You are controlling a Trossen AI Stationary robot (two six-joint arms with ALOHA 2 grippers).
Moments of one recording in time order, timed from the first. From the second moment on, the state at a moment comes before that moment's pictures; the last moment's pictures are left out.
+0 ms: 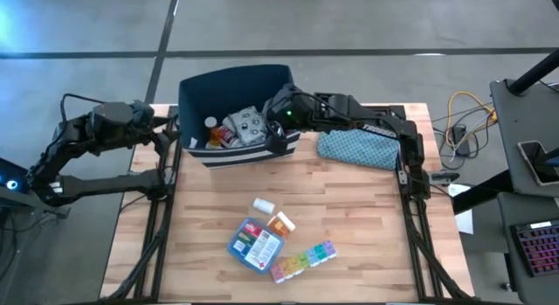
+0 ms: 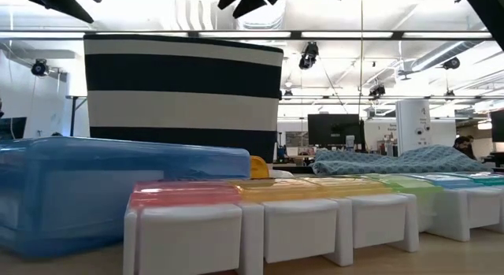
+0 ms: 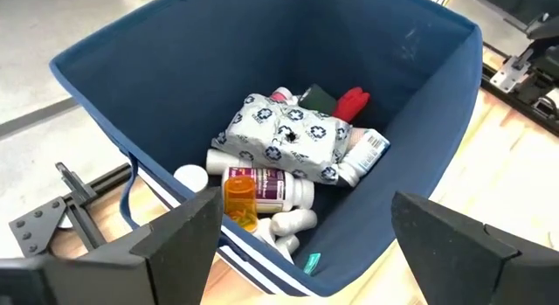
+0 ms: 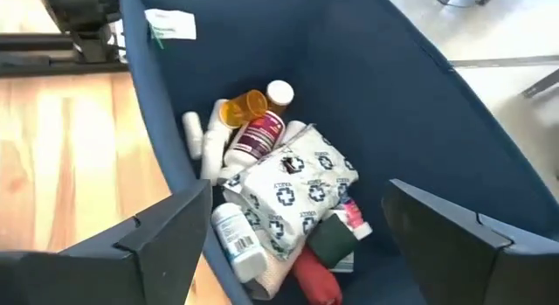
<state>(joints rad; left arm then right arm) 0.40 0.67 1.26 -1.23 -0.26 -0.38 -0.12 2.02 2.35 -1.02 0.29 -0.04</state>
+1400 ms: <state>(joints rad) 0.40 0.67 1.25 -1.26 -0.23 -0.23 0.16 2.02 1.83 -1.01 0.14 -0.05</state>
